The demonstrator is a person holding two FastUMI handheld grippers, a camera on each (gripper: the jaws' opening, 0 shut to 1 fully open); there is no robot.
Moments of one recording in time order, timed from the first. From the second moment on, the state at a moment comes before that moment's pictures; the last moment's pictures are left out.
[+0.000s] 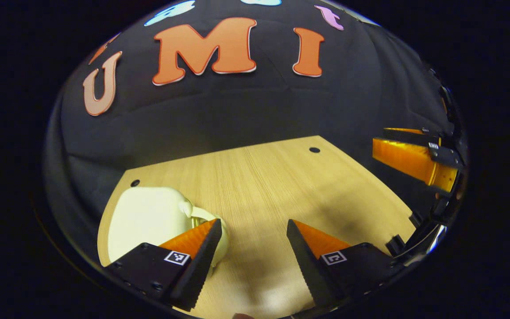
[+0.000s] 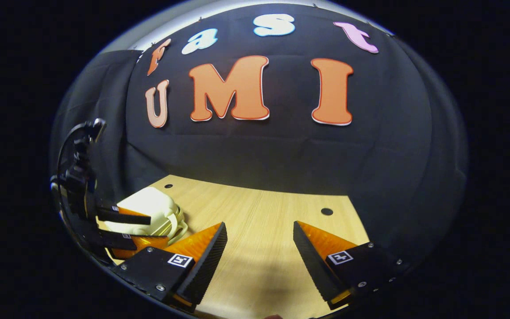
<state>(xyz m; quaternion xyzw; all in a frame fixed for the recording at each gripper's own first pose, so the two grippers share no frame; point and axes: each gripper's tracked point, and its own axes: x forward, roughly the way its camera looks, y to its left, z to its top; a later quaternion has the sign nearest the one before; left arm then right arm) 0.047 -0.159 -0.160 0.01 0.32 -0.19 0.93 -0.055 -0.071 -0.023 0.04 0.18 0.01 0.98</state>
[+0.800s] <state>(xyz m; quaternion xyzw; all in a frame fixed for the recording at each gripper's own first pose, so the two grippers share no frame) 0.068 -0.149 -0.007 -0.06 0.07 -0.09 0.99 -0.058 -0.070 0.047 0.01 0.05 -0.01 1.00</state>
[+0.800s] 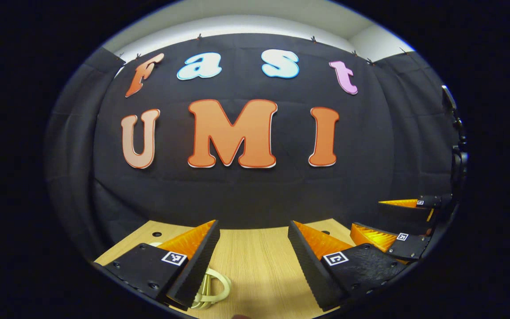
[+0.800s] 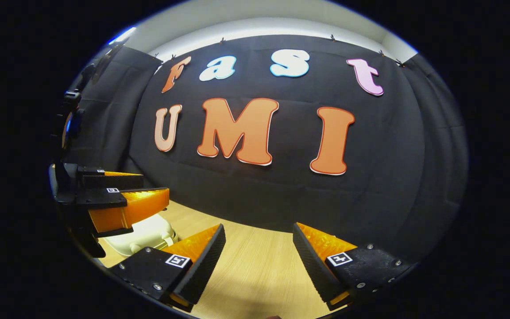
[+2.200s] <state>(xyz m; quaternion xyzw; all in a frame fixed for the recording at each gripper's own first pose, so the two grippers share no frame) 0.056 -0.139 -0.008 -0.03 0.07 -0.08 0.99 0.012 0.004 -0.021 0.01 0.02 -0.01 1.00</state>
